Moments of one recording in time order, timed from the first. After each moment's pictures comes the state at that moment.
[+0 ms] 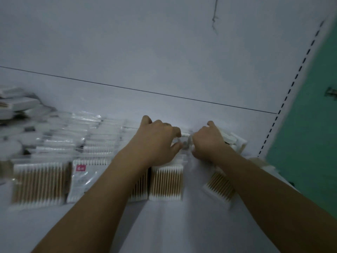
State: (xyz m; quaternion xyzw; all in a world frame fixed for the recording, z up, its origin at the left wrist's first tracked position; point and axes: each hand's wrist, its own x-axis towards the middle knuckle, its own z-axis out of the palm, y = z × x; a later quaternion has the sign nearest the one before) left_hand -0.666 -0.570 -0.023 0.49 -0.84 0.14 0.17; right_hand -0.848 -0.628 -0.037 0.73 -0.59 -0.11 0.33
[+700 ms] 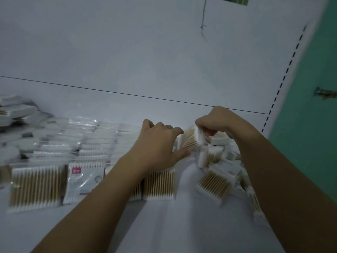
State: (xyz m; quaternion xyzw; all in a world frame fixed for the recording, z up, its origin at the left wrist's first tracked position) left_hand -0.679 -0.562 -0.025 0.47 -0.84 0.15 0.24; right_hand -0.854 -0.579 0.050 0.63 -0.72 0.25 -0.12
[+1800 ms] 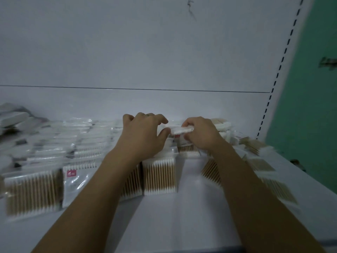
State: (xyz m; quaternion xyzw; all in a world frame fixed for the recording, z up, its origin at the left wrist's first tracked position) left_hand -0.669 -0.574 -0.023 0.54 -0.79 0.10 0.27; right_hand -0.854 -0.609 -0.037 0.70 -0.65 0.31 -0.06
